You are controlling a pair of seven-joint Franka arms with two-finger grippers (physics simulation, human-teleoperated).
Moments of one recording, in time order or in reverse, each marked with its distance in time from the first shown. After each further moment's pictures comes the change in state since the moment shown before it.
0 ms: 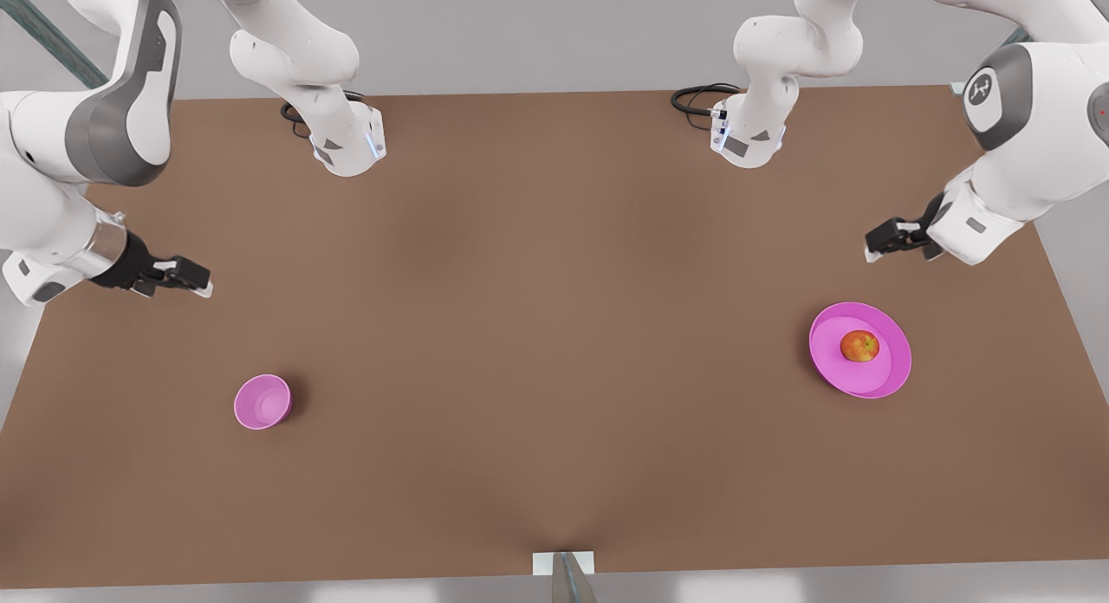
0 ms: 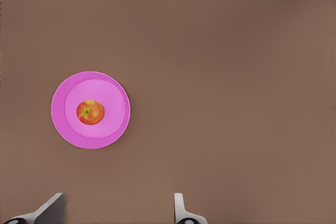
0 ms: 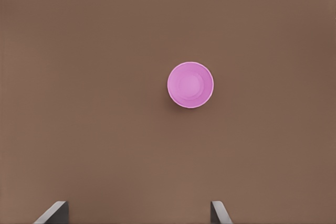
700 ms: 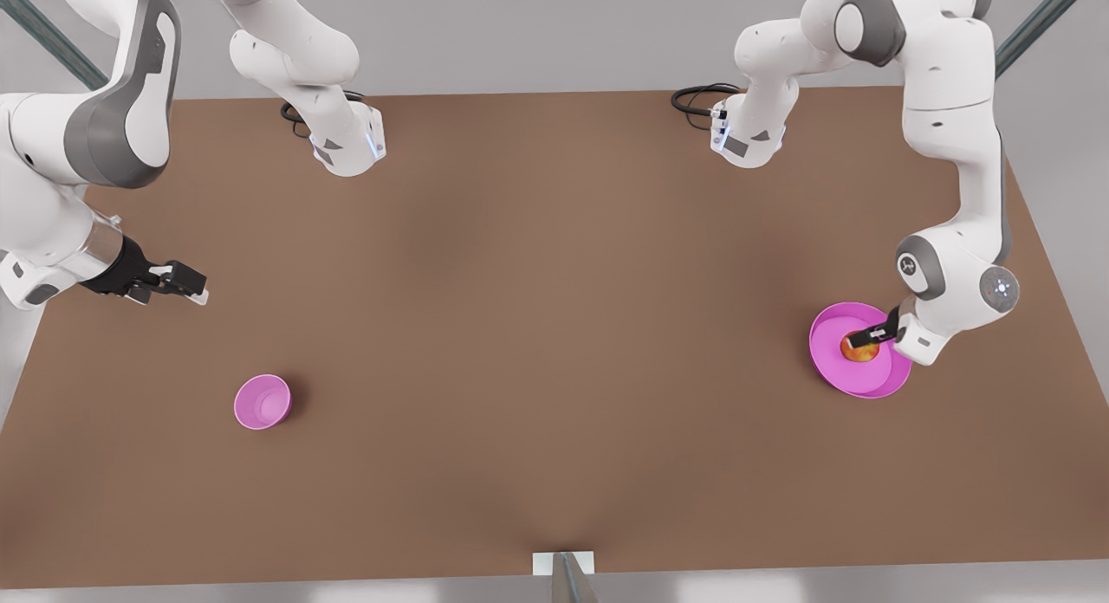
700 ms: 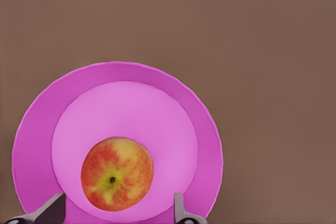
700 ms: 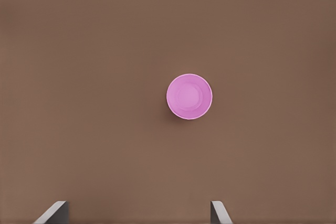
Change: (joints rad) left arm 0.249 0.354 0.007 -0.499 -0.098 0.817 0.133; right arm -0.005 0.003 0.004 -0.001 0.000 0.041 -0.008
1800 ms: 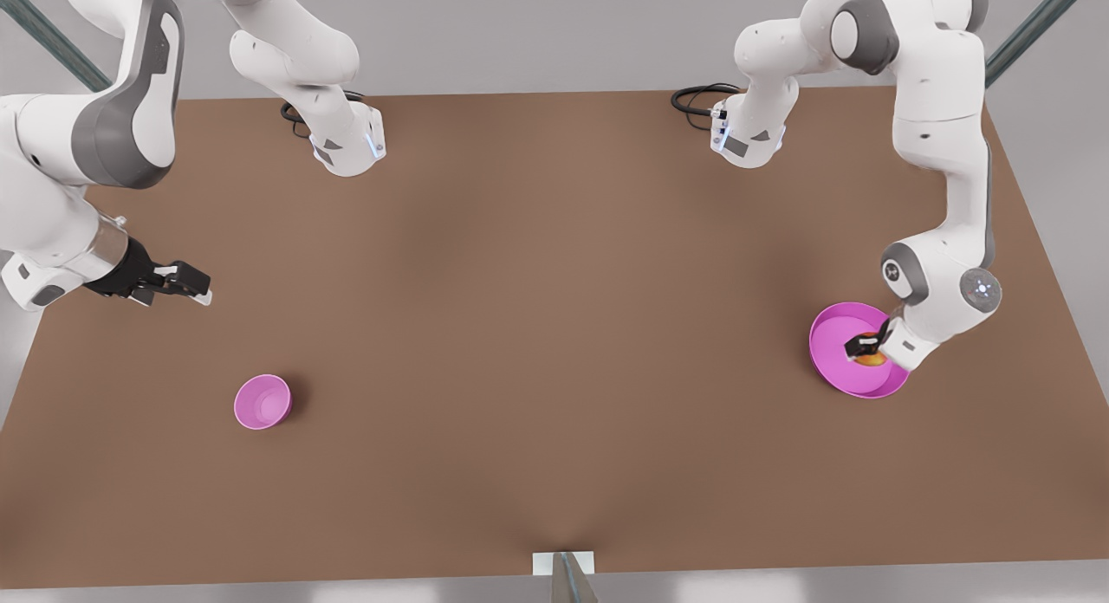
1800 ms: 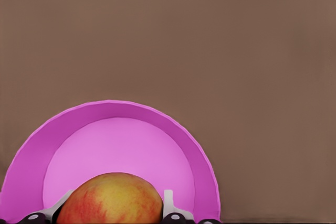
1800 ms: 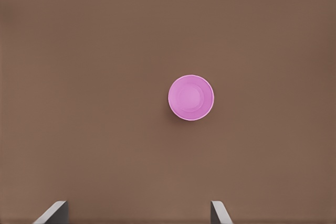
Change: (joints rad) left arm -0.040 0.003 -0.006 0.008 0.002 0.115 0.167; right arm 0.012 0.002 0.000 0.001 -0.007 0.002 -0.003
